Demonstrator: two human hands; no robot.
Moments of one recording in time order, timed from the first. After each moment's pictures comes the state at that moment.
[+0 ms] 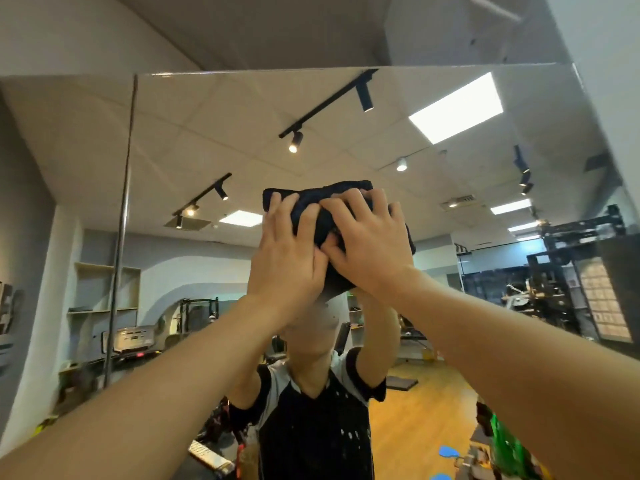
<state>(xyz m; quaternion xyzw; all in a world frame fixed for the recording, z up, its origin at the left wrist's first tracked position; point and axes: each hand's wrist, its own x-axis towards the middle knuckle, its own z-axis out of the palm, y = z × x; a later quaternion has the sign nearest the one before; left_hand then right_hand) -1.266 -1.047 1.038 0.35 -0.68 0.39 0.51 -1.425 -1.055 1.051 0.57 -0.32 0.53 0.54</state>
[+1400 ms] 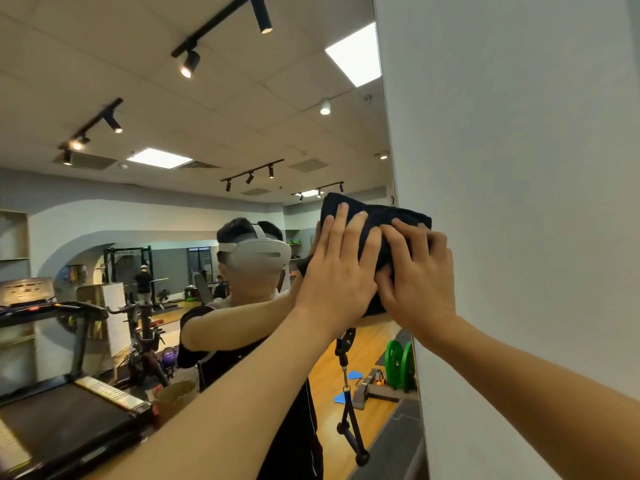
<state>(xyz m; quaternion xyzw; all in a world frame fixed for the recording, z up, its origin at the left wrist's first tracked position) -1.696 -1.081 0.910 0.28 -0.72 0.49 0.39 -1.848 -1.073 0.882 0.55 -0.46 0.53 0.46</state>
